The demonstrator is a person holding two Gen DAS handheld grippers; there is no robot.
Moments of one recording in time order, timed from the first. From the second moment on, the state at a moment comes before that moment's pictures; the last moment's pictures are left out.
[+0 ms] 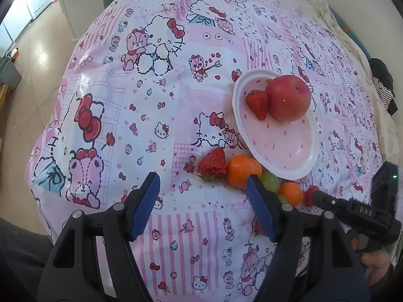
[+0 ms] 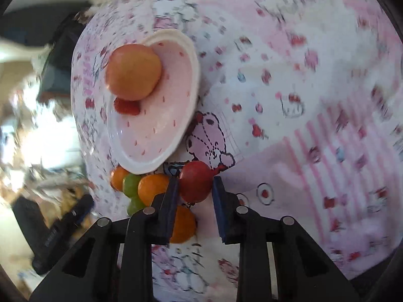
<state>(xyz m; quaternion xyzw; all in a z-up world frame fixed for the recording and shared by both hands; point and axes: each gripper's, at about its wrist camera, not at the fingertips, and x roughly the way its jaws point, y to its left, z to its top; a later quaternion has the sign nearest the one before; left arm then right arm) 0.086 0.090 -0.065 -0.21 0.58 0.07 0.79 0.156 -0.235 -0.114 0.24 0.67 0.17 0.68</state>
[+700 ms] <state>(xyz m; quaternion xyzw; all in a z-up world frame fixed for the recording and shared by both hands) 0.089 0.101 -0.074 -0.22 0.59 0.09 0.78 0.164 -0.168 -0.115 -0.11 0.67 0.20 0.70</state>
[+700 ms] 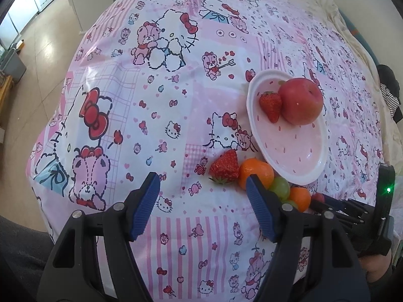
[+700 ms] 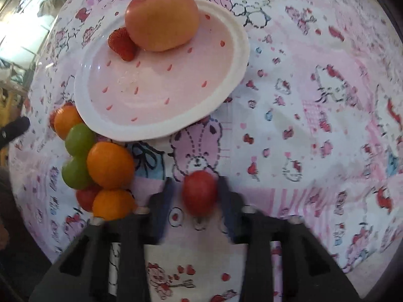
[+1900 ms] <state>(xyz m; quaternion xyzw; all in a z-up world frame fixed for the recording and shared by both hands) 0.127 0.107 -0.106 -0.31 0.63 0.09 0.71 0.162 -0.203 -0.044 0.06 0.58 0.25 0.77</state>
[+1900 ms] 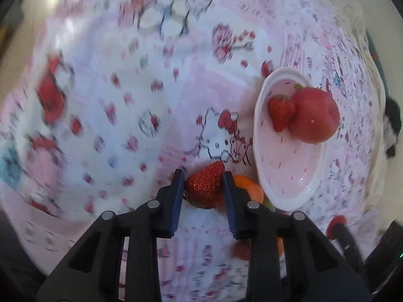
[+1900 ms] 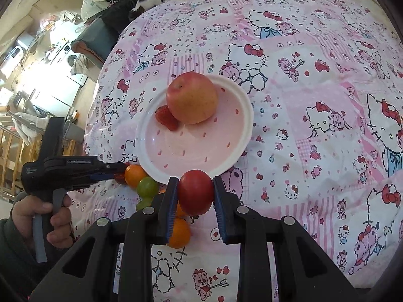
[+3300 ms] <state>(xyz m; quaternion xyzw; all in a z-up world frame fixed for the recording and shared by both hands) 0.190 0.027 -0.048 -0.06 0.58 -0.03 0.81 0.237 -0.214 -0.045 0.13 0.60 0.25 0.75</state>
